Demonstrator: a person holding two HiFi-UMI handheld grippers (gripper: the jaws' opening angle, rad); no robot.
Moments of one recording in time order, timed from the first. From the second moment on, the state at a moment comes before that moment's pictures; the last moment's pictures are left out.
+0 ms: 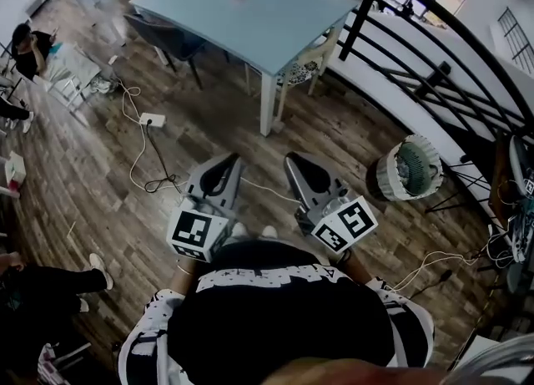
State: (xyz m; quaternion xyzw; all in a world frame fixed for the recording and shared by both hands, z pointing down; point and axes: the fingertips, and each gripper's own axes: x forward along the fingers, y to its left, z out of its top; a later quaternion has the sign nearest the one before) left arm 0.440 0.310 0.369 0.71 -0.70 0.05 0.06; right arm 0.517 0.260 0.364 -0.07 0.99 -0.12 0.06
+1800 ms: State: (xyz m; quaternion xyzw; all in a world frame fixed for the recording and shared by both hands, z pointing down) left arm 0.339 0.250 0.384 0.71 -0.70 0.03 0.07; right arm 0.418 0.206 0.370 -0.07 0.99 -0.10 0.04
